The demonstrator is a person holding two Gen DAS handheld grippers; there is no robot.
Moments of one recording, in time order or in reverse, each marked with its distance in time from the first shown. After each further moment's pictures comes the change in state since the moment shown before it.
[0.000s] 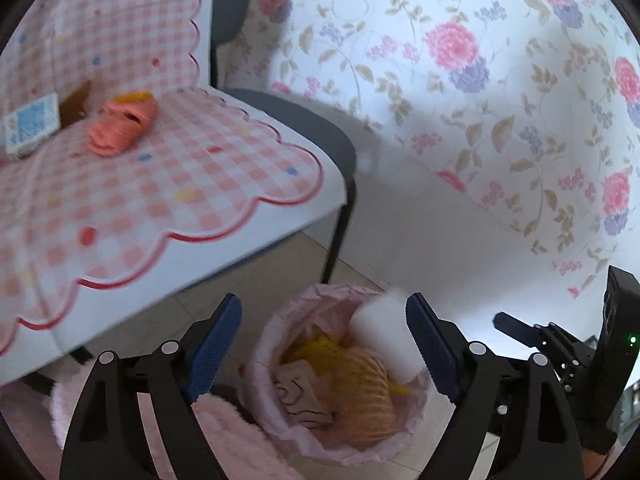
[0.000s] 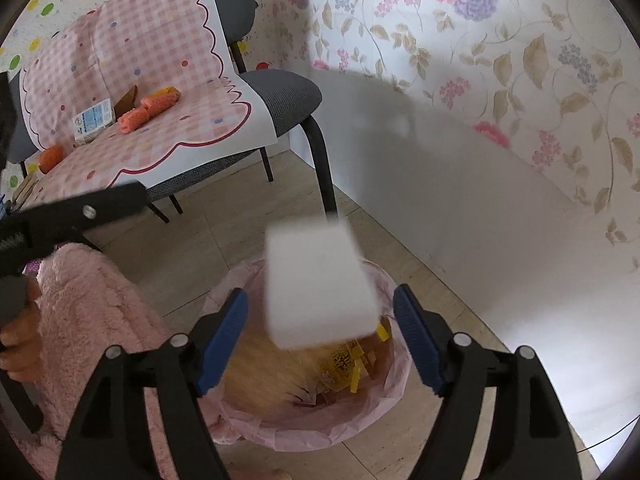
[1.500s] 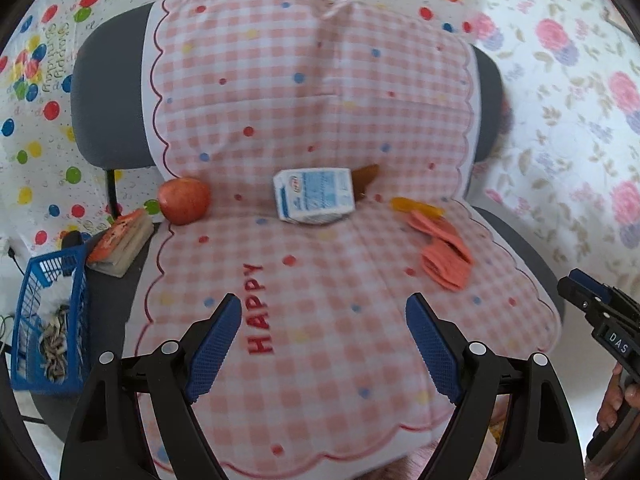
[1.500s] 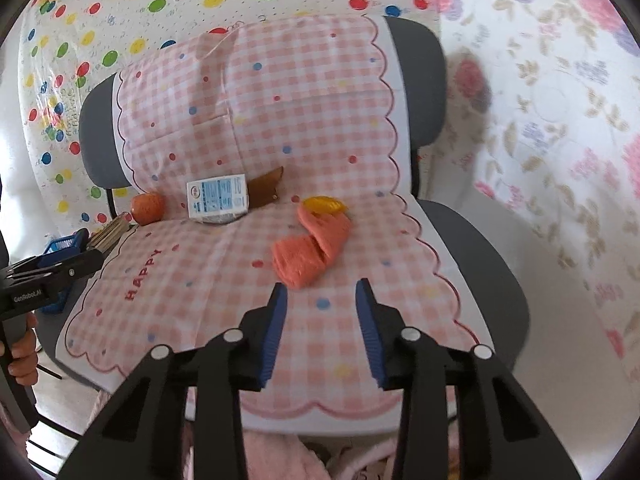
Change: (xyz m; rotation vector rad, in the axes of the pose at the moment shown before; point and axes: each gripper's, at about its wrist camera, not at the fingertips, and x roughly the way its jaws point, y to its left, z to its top) left arm -0.149 0.228 0.074 -0.268 -0.167 0.496; right arm 0.025 0.197 0.192 -0.276 -0.171 0.309
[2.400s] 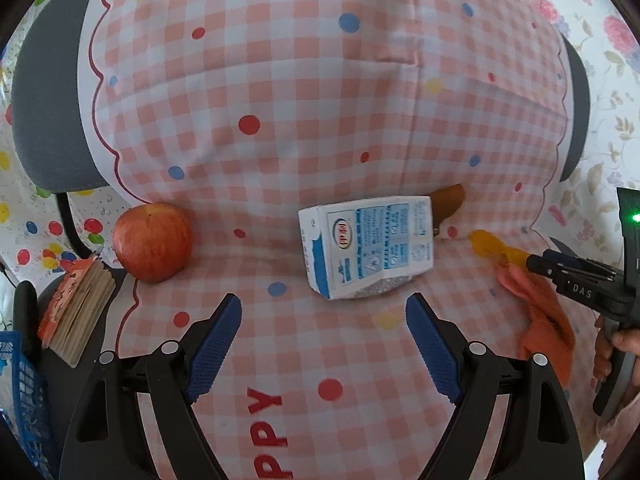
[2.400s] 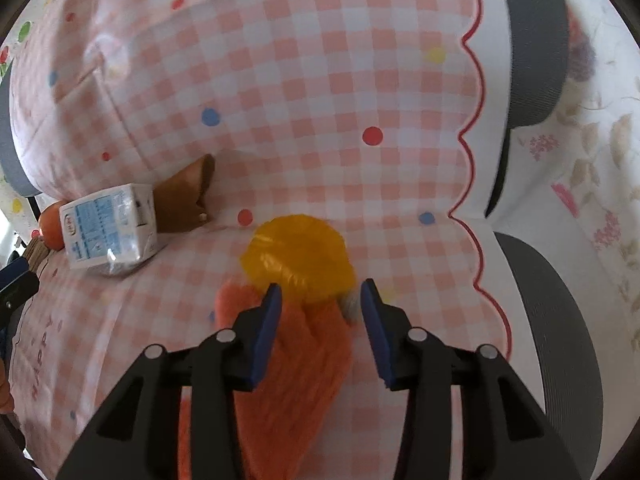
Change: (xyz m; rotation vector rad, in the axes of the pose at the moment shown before) left arm 0.147 0.032 0.068 -0.027 0.054 0.081; right arm 0.242 -0.036 0.091 -0.031 0.222 0.035
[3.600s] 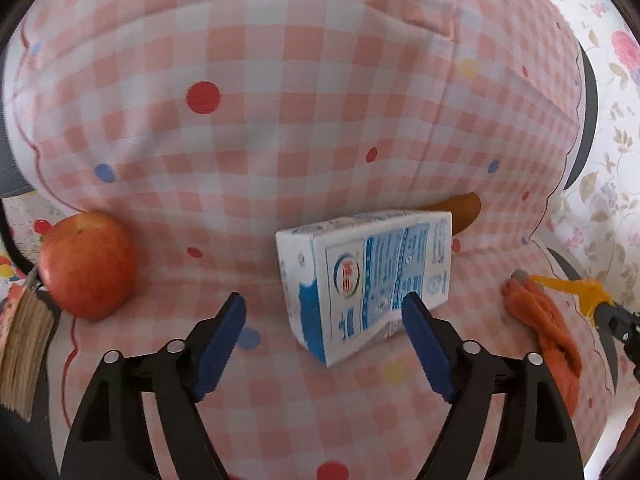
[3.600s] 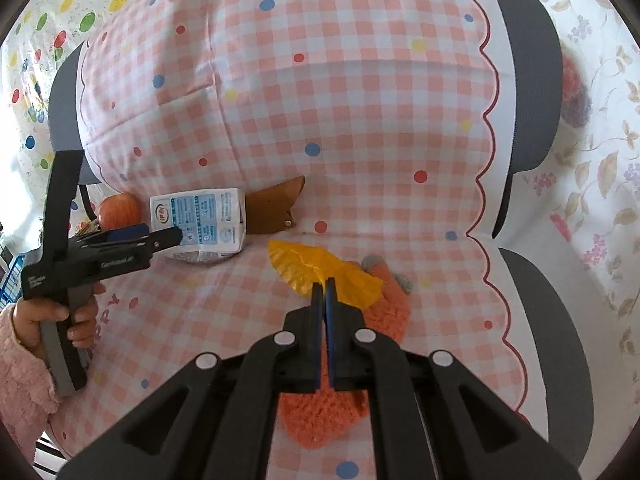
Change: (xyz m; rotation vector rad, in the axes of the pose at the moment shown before) left arm 0.064 0.007 0.025 -0.013 0.047 -0.142; right arm -0.082 0.057 -0.027 -0.065 -0.110 0.054
